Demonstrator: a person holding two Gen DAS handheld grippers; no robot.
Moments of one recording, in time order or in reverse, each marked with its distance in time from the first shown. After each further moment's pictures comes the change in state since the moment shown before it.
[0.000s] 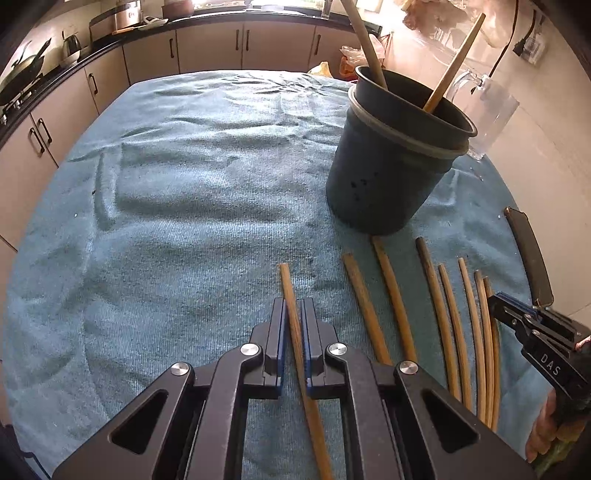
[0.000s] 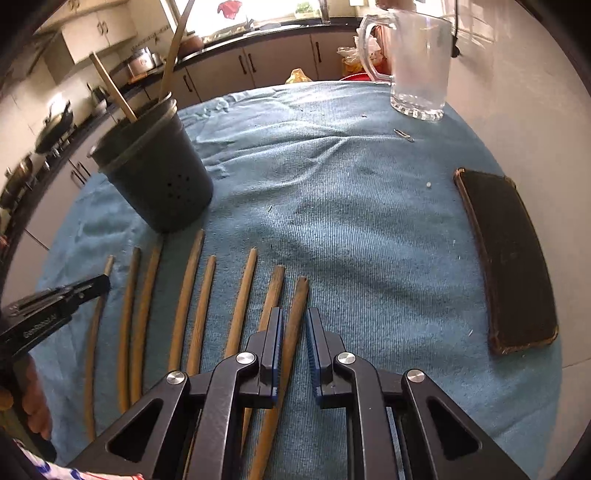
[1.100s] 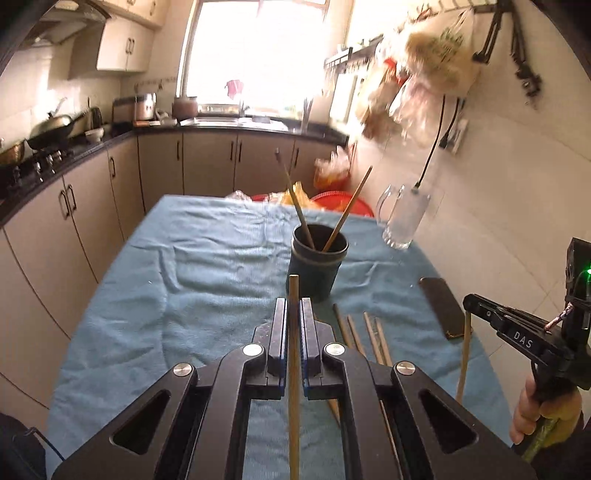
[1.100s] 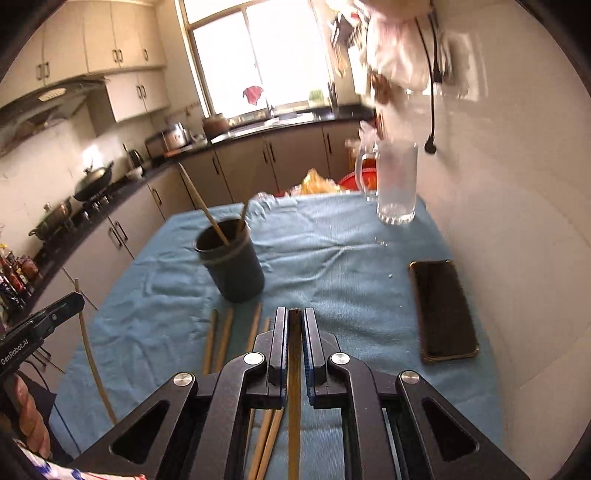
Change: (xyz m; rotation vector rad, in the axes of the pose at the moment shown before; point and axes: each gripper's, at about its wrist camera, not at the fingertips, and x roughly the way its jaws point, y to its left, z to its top) left arm -0.200 -0.008 -0.064 0.012 -0.459 -0.069; right arm -0.170 0.008 -0.045 0.008 -0.402 0.077
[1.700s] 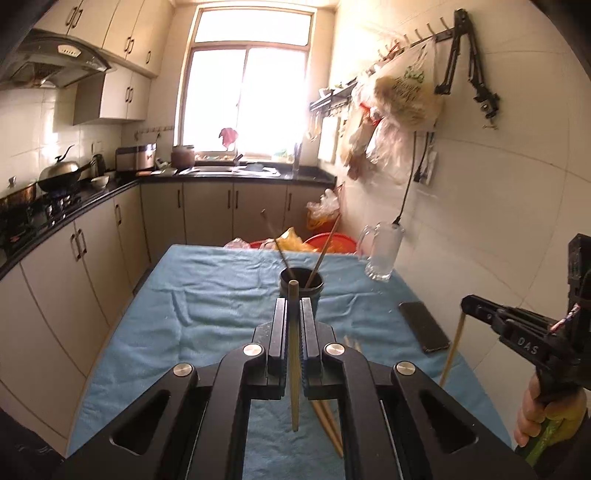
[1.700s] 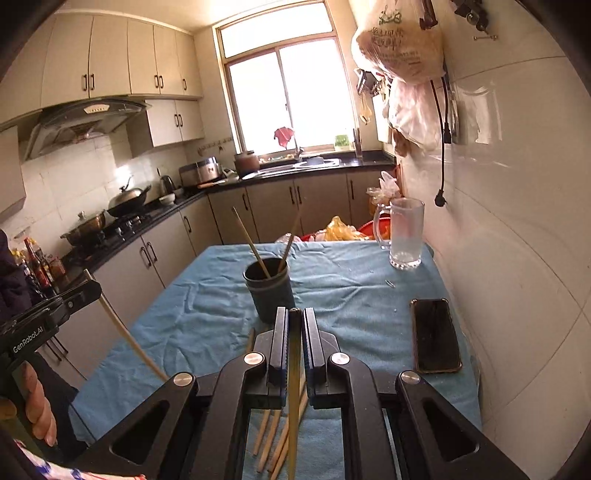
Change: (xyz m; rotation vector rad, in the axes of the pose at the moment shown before) left arm -0.081 -0.032 0.002 0.069 -0.169 -0.003; right arm -0.077 0.017 0.002 -0.068 -0.149 0.080
